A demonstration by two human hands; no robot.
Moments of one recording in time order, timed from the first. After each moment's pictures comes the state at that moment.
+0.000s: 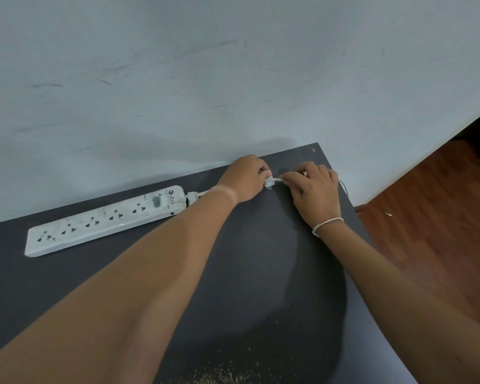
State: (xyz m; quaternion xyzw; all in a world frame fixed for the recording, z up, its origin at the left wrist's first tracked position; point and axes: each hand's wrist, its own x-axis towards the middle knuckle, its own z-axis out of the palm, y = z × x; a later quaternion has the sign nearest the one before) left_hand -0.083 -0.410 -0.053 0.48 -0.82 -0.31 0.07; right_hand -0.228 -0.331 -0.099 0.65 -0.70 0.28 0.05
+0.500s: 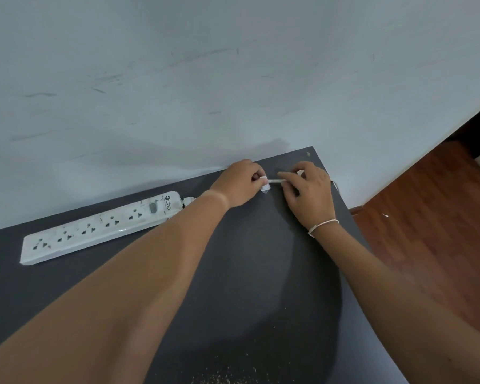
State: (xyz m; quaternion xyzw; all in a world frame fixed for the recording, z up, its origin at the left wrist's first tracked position) left_hand -0.078 -0.411 -0.051 0.46 -0.83 -0.32 0.07; right_hand -0.229 -0.336 -0.098 0.64 -0.69 0.34 0.02
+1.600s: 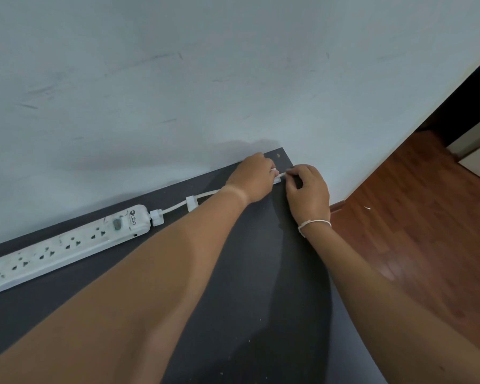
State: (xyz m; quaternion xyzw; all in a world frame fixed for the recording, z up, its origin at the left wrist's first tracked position) left_hand -0.164 -0.408 -0.054 0.44 -0.86 -0.27 0.04; right_hand -0.264 -0.328 -0.095 0.46 -0.78 0.42 -0.11
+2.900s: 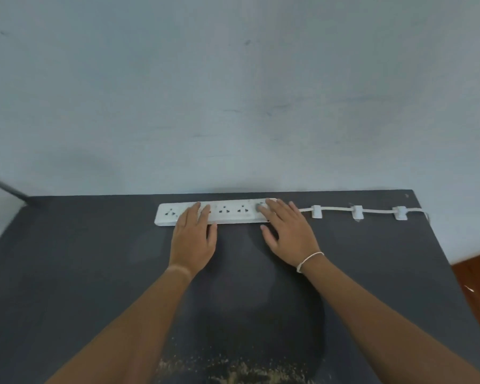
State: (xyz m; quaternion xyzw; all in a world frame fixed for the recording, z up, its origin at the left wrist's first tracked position) left_hand 0.173 -0.310 -0.051 0.71 -0.69 -0.07 0.11; right_hand -0.043 -0.333 -0.072 0.81 -0.53 0.22 -0.10
